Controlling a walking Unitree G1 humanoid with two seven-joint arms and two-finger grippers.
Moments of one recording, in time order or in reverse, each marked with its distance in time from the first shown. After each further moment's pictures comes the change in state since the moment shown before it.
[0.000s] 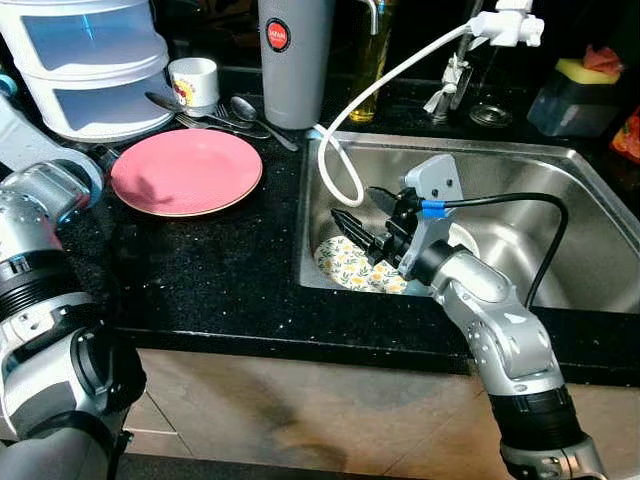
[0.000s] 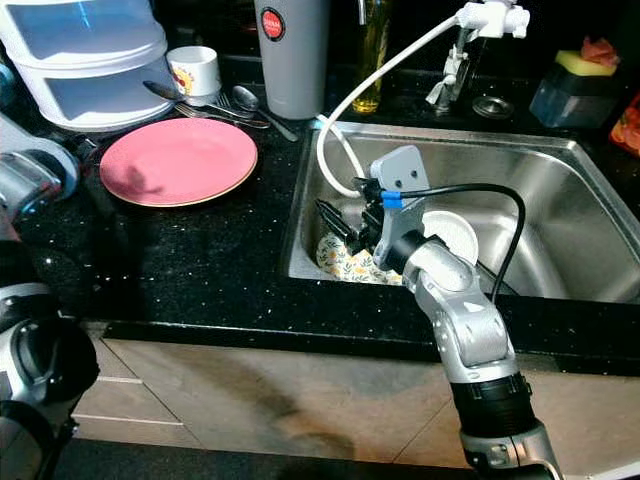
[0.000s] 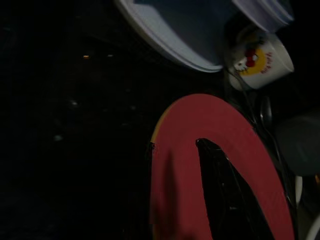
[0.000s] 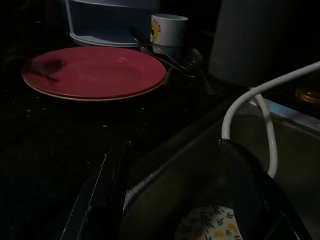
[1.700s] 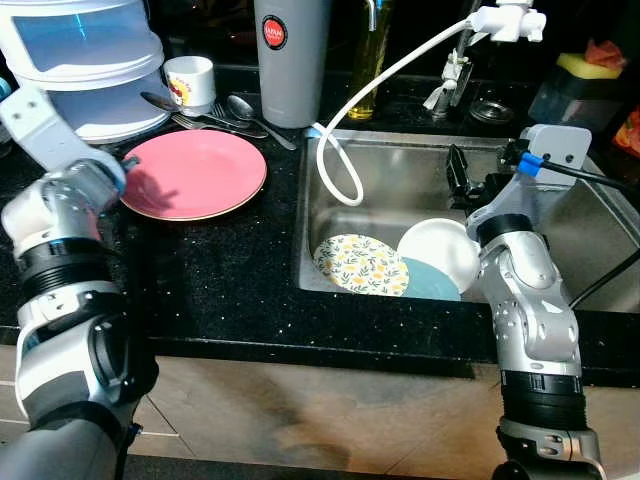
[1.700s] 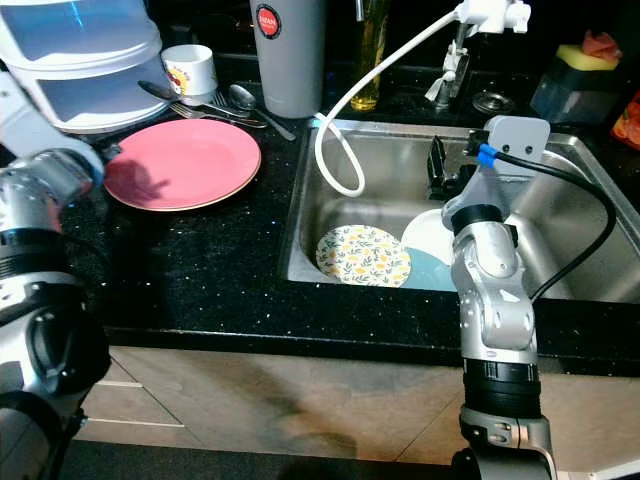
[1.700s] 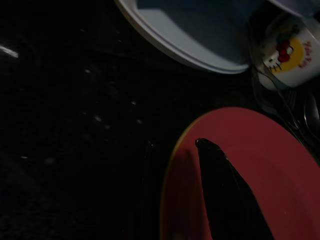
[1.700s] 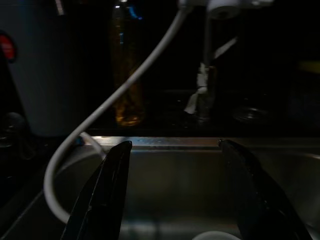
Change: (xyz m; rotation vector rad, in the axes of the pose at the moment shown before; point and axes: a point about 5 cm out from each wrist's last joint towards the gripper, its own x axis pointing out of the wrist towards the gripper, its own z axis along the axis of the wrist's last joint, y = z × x) left arm 0.018 -0.014 -0.011 0.139 -0.045 0.102; right arm -0.026 -0.070 0.020 0.017 -0.187 -0.675
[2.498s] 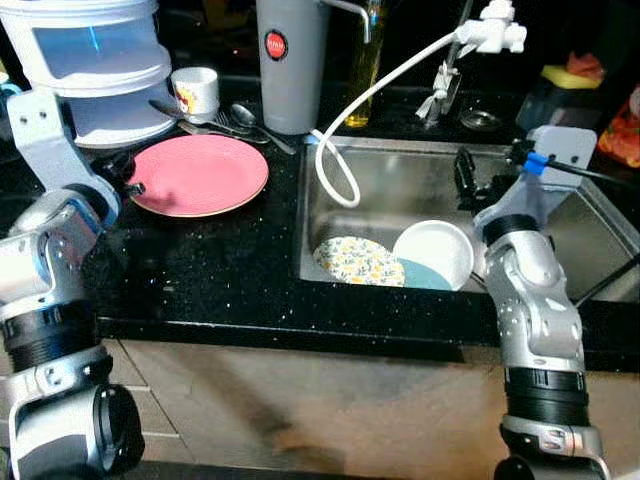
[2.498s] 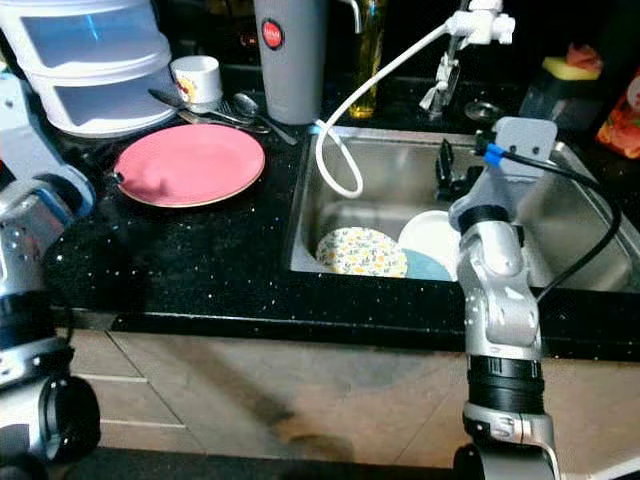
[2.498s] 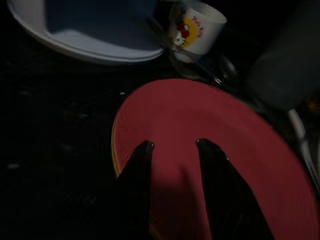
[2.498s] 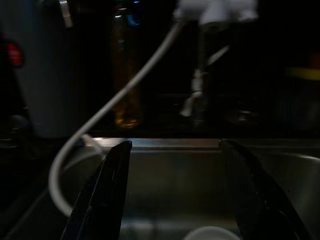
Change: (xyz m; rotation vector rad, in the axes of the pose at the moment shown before) left arm -0.021 -0.007 -0.023 0.231 -0.029 -0.327; right arm 0.003 0.000 -0.005 -0.002 0.021 -0.005
